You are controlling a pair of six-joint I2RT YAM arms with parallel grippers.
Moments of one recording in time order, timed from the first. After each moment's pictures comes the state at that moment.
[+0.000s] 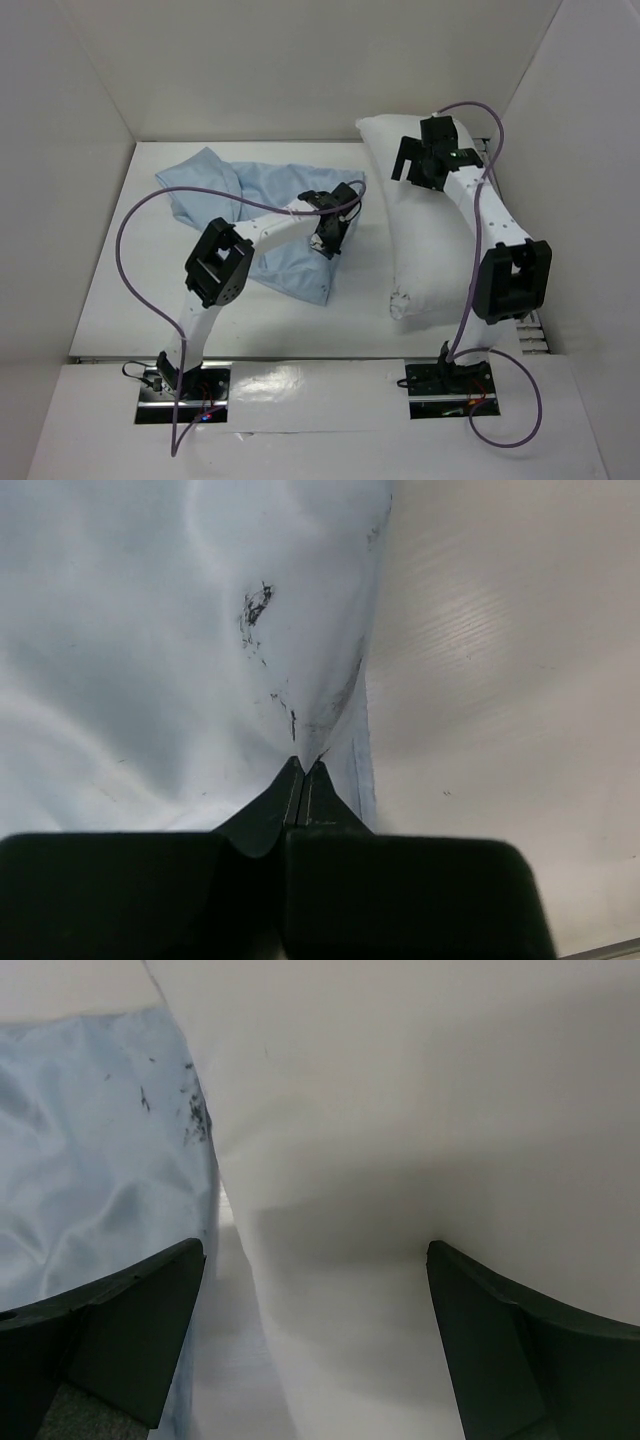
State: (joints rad) left arm -0.75 2.18 1.77 -0.81 -0.06 -0.37; right arm 0.15 1.67 1.54 -0.67 0.16 0.37
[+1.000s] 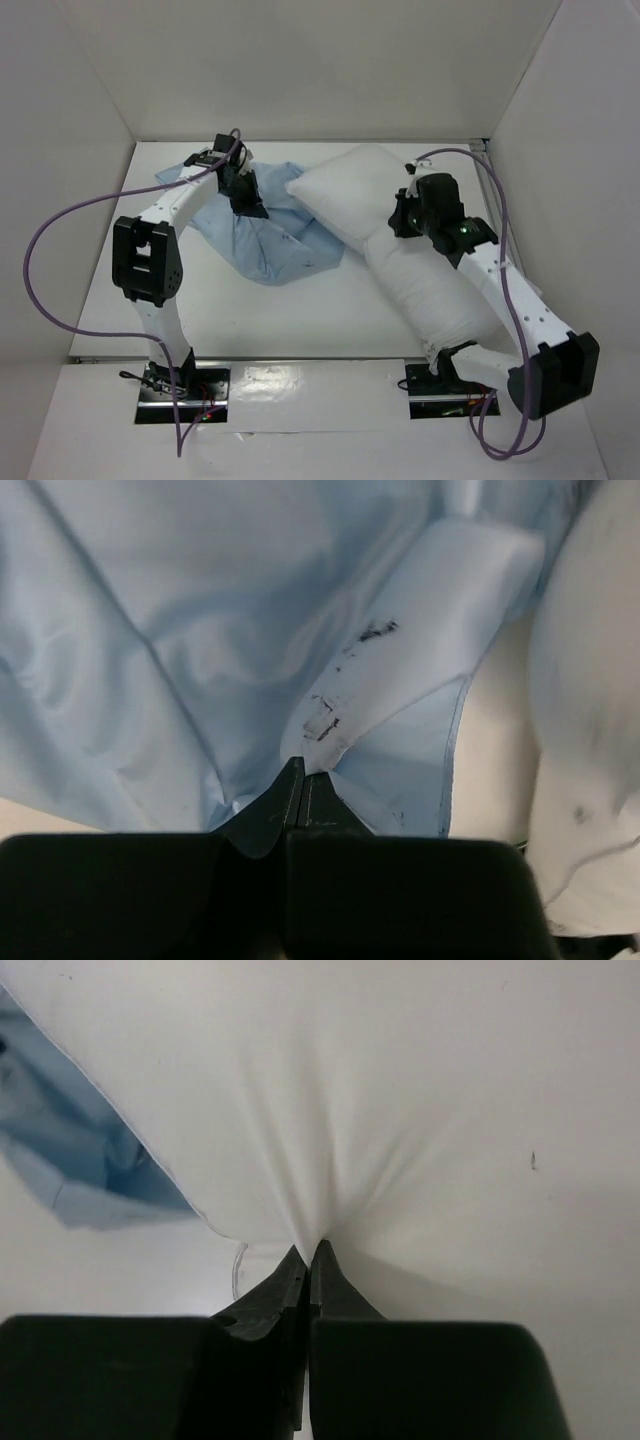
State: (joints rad) left arm -0.22 1.90 1.62 -0.82 0.30 -0.49; right arm 0.31 1.19 1.07 -0.51 -0.02 0.24
